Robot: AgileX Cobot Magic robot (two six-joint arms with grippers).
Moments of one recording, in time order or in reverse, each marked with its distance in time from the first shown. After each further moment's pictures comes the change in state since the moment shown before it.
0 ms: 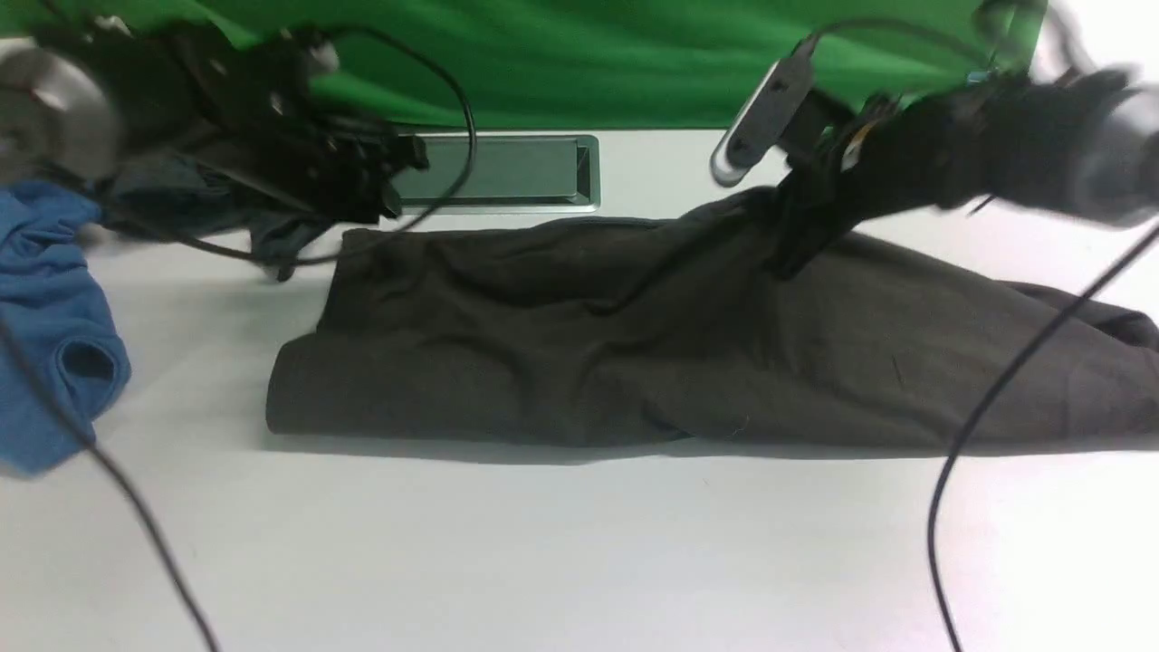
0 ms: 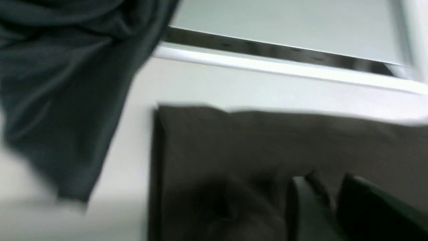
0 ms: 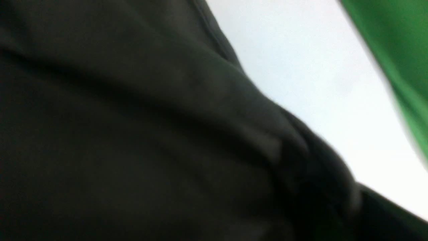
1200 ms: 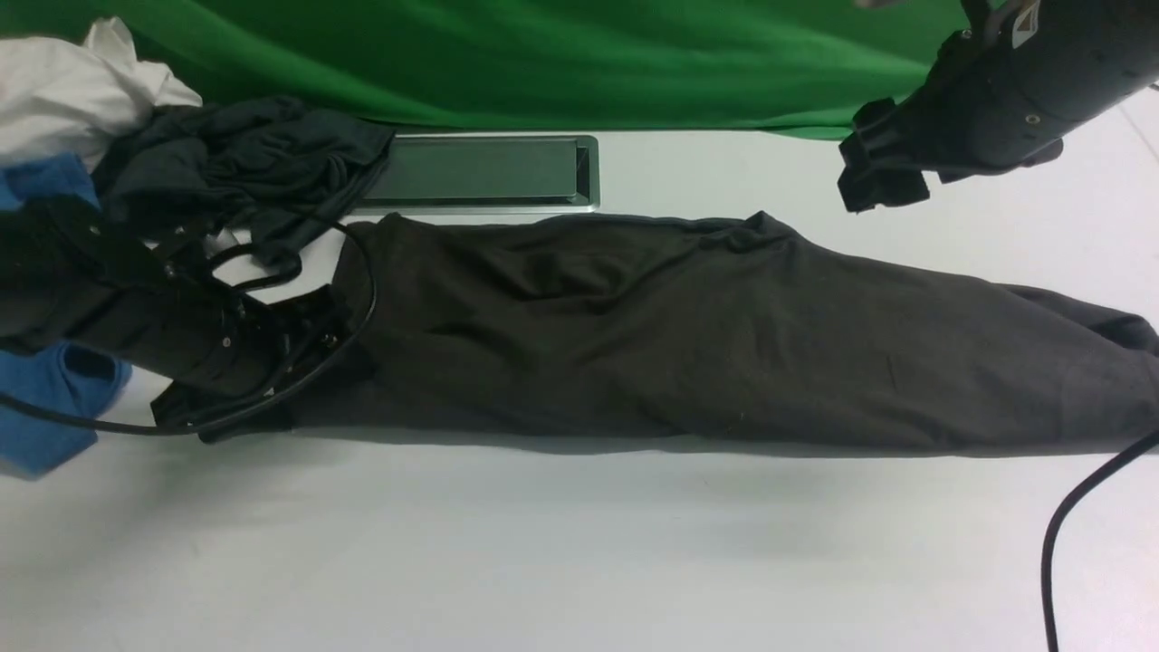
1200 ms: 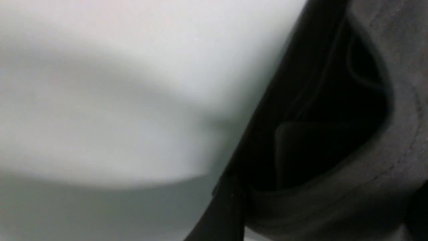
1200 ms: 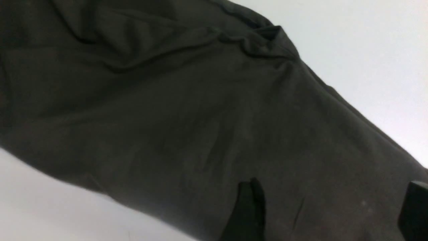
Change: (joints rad) right arm 0.023 -0.421 -0.013 0.020 0.648 0.623; left arm 0.121 -0.281 0.576 -0.276 -0.023 0.059
